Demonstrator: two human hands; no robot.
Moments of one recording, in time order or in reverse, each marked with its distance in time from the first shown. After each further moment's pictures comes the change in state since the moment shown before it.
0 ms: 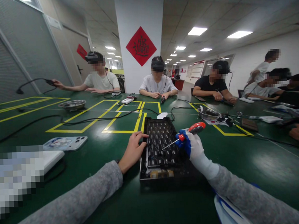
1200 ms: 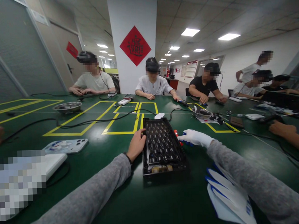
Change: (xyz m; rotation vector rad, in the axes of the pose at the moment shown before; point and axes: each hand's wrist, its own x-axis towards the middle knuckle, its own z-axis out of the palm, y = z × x) left_hand 0.032 -0.022 0.021 -0.005 0.053 -0.071; right_hand 0.059 -0.044 -0.032 -1.629 -0.407 0.131
